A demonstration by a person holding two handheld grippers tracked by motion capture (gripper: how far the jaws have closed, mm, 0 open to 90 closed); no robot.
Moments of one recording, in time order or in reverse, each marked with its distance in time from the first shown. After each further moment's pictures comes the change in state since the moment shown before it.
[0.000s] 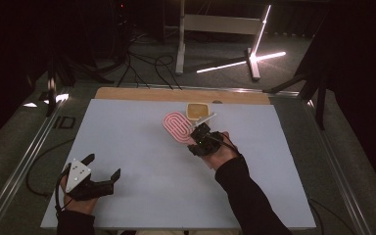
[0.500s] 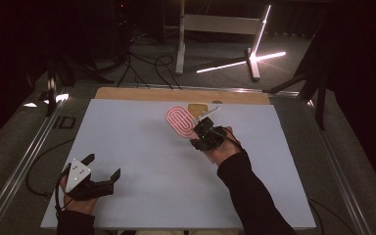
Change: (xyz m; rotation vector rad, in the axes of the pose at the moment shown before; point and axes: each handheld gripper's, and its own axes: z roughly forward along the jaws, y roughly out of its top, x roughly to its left) left arm 0.000 0.000 0.000 0.000 -0.001 0.000; right arm -0.010 0.008 -0.010 -0.022 -0.022 0.009
